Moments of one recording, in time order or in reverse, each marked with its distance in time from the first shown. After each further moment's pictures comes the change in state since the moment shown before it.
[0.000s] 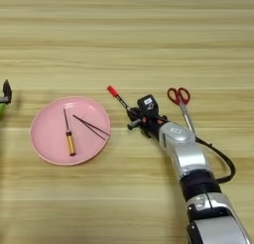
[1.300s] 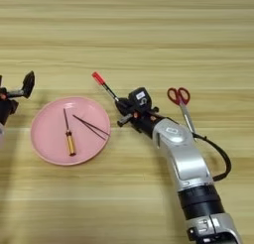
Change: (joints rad) left arm 0.066 -0.087 -0.049 -0.354 -0.273 0.285 -0.260; right arm 0.139 0.024 0.052 -0.450 0.034 0.128 0.004
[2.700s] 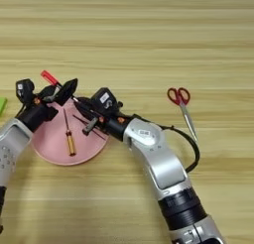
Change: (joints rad) left arm -0.005 -0.107 -0.040 -0.044 -0.237 0.302 -0.184; right arm 0.009 0.073 0.177 -0.168 0.007 -0.018 0.031
